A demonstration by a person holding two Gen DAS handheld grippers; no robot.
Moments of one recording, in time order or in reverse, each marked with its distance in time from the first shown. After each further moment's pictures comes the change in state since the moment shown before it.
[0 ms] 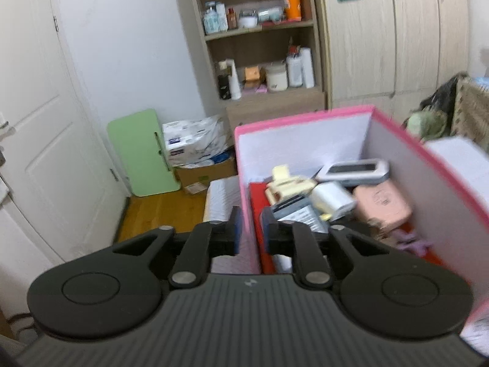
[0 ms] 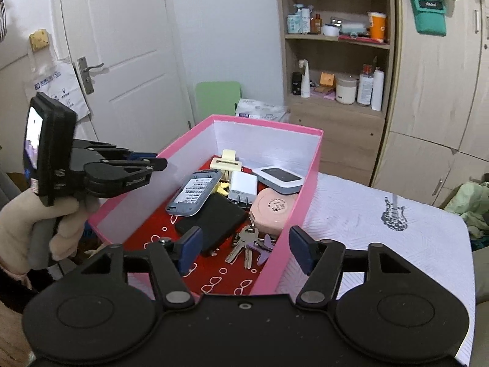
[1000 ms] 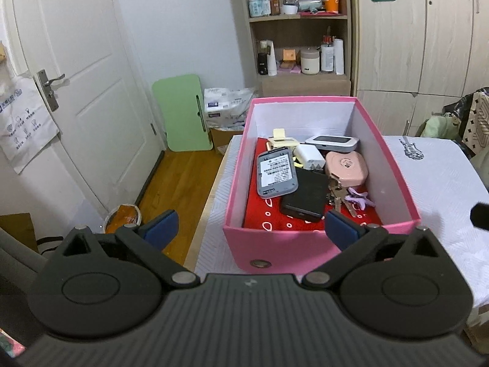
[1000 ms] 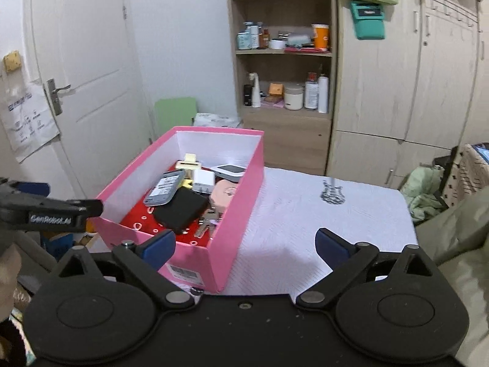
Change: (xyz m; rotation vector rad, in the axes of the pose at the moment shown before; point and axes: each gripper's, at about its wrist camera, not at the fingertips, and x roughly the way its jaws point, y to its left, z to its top) left arm -0.135 -0.060 -0.026 -0.139 0.115 0.155; right arm -0.079 -0.008 -0.038 0.092 -0.045 -0.197
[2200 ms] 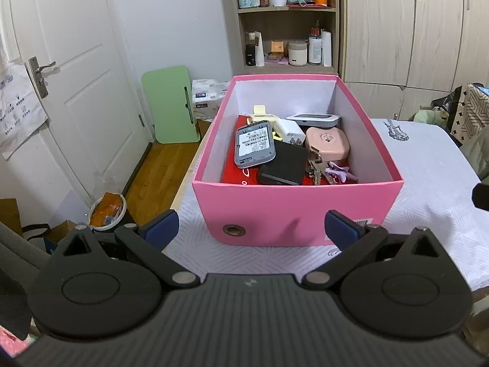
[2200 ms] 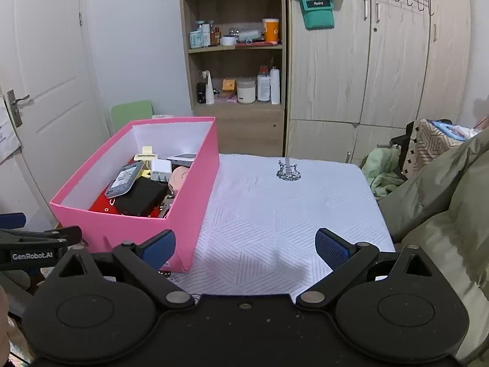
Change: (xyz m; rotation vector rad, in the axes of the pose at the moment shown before) left arm 0.006 -0.017 -0.037 -0.021 0.020 -0.046; right arm -0.013 -0.004 -0.032 0.075 -0.006 -0.133
